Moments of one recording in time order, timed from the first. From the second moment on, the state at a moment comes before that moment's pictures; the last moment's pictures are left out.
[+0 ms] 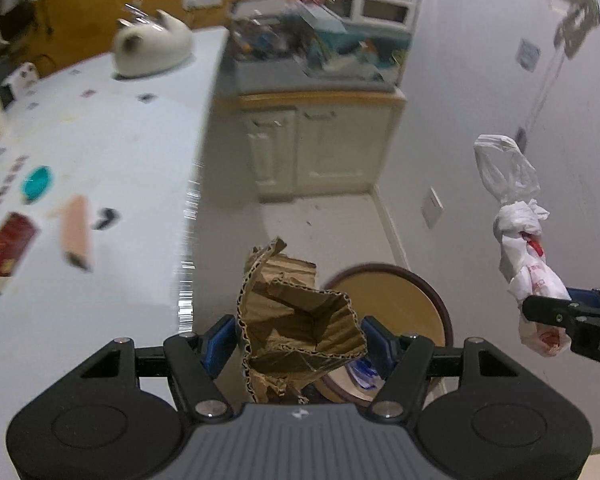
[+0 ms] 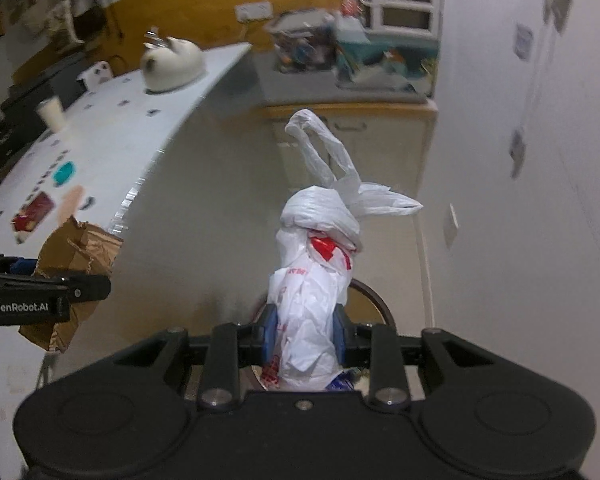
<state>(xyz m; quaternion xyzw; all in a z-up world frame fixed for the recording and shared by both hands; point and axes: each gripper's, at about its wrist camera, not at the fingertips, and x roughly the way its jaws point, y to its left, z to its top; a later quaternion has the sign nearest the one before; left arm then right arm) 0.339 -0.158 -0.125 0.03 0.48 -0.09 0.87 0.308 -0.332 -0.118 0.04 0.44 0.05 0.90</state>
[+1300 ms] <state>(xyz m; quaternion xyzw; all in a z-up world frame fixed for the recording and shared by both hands) 0.470 -0.216 -0.316 -0.04 0.59 -0.15 0.79 0.413 -0.356 -0.352 0.10 0.60 0.09 0.79</state>
